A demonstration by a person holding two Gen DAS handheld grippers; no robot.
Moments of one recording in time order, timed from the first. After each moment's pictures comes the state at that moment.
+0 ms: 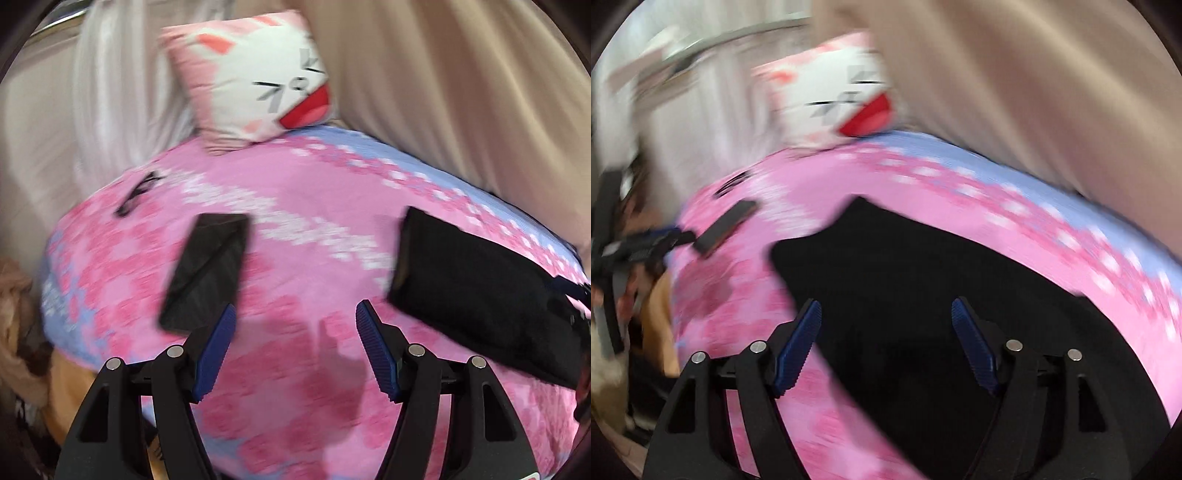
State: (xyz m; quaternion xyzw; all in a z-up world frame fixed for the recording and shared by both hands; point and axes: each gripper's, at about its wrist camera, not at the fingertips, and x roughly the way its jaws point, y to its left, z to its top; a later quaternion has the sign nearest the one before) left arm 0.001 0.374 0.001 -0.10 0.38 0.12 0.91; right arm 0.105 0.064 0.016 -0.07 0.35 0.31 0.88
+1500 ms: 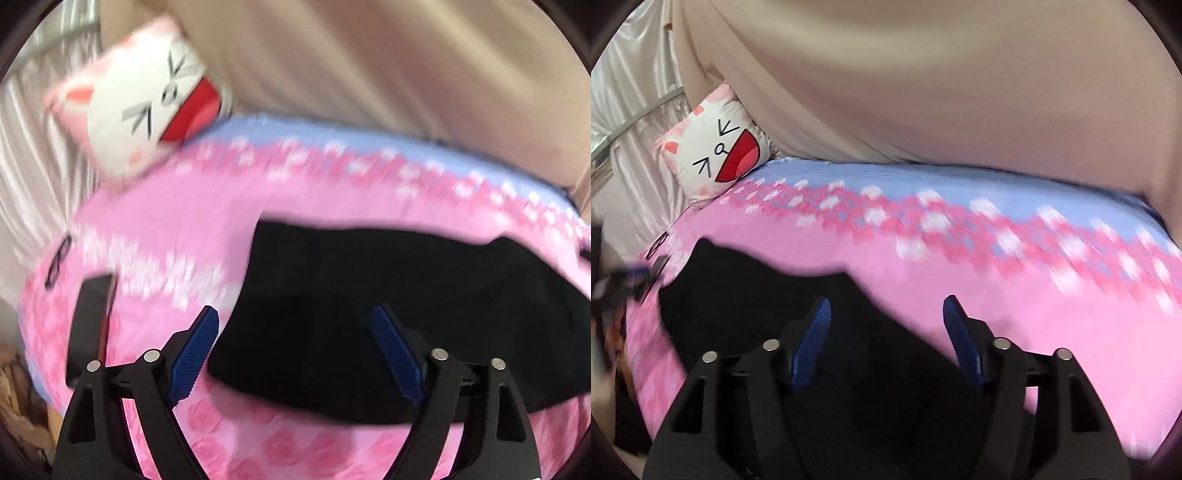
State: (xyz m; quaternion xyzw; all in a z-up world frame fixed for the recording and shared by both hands) left arm 0.111 0.228 0.011 -0.01 0.41 0.07 0.91; right arm 0.155 -0.167 -0.003 0.02 0.36 0.20 0.91
